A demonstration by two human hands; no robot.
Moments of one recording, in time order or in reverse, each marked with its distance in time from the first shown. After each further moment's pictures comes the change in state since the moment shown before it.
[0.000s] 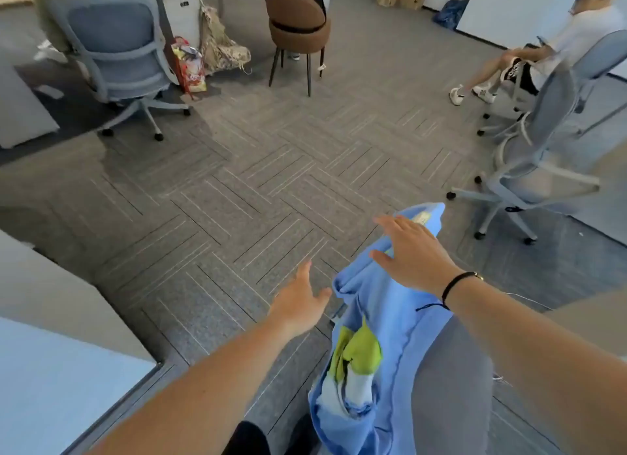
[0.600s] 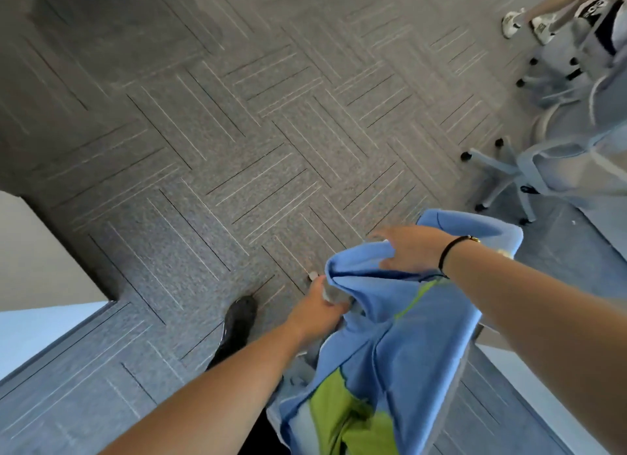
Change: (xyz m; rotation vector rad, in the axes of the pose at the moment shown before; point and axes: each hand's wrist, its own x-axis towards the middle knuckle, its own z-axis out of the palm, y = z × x) left_hand 0.149 -0.038 0.049 -0.435 -0.298 -0.208; right_hand 0.203 0.054 0.098 -0.291 -0.826 0.035
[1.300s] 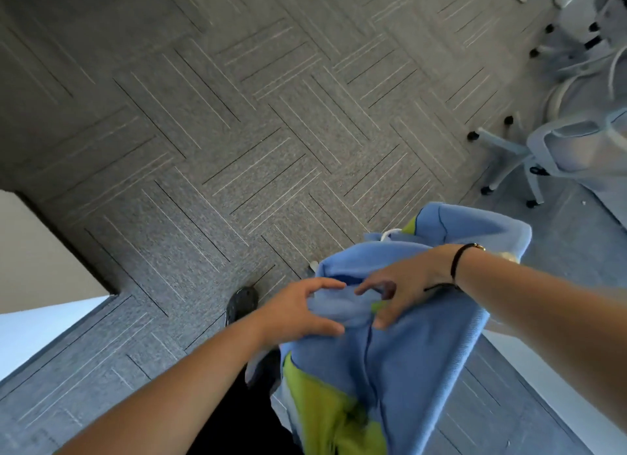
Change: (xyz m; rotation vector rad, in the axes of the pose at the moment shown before) left_hand -0.017 0.016 -0.047 0.151 -0.124 0.108; right_hand 0.005 0.006 0.016 0.108 -0.558 -0.205
